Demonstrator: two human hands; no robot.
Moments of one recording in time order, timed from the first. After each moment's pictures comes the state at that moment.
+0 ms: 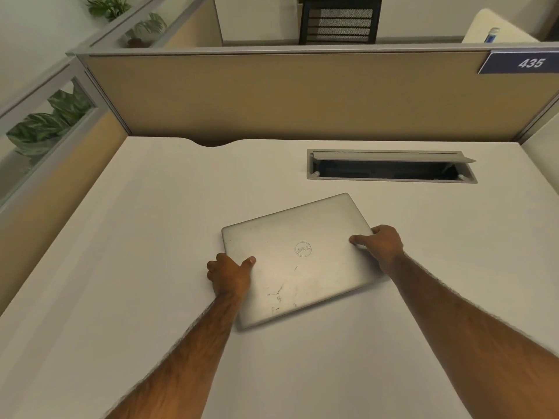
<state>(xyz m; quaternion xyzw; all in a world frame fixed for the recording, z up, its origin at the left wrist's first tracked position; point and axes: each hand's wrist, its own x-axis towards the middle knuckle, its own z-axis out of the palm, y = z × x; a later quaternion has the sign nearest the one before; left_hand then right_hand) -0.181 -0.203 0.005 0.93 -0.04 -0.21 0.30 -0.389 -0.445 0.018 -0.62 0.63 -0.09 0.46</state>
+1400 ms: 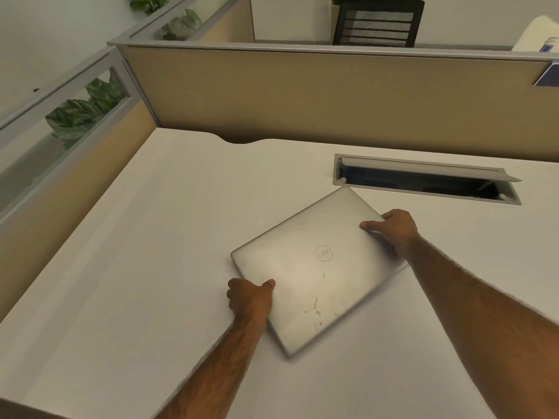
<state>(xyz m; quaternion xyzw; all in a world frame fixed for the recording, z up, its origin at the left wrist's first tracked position) -0.214 -0.188 0.017 0.88 0.12 -0.27 0.38 -0.332 -0.497 0.014 -0.68 0.59 -0.07 0.43</state>
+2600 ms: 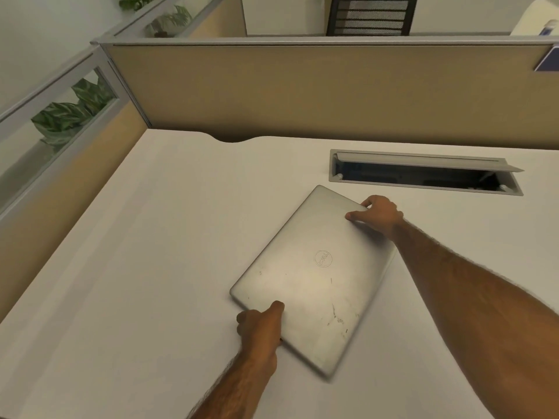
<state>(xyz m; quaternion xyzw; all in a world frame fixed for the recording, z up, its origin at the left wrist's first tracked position) -0.262 -0.173 0.031 0.77 0.19 -0.37 0.49 -0.294 -0.515 0.007 -0.77 0.53 0.02 0.35</state>
